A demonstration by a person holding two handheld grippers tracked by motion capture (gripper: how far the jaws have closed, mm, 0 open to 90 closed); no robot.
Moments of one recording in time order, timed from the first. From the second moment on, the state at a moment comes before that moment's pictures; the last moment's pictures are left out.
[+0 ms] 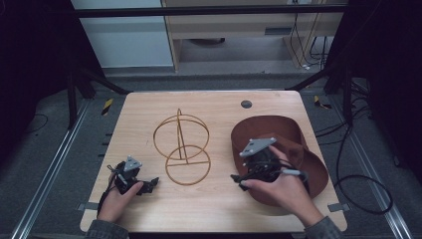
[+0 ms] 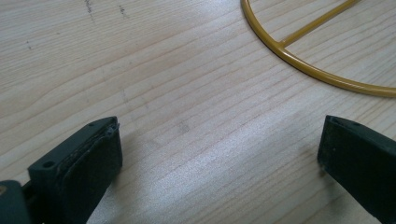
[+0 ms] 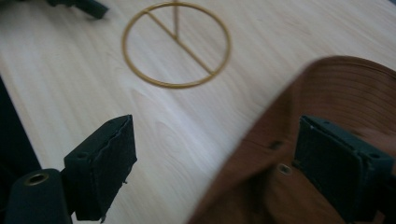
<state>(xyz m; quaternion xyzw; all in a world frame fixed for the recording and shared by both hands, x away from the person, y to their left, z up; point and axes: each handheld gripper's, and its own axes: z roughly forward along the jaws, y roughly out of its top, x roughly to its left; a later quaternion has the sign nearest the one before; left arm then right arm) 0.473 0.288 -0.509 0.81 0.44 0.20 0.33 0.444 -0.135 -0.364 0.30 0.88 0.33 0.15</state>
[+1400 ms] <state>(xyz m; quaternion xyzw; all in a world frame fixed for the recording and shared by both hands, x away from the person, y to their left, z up) 0.473 0.287 -0.509 0.81 0.45 0.20 0.33 0.543 -0.230 -0.366 0.38 0.90 0.18 0.11</state>
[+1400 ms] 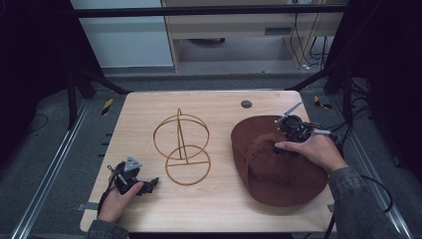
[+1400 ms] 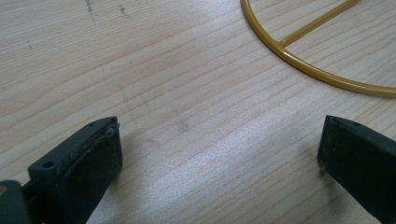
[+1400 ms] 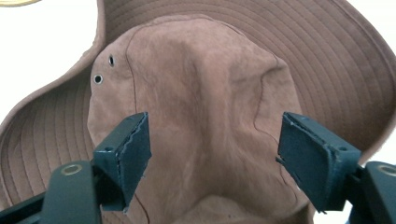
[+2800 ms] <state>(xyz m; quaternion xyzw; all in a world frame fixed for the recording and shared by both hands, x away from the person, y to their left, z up) 0.473 0.287 -0.509 0.81 0.45 0.20 0.33 0.554 -0.229 -0.395 0.37 0.91 0.17 0.06</state>
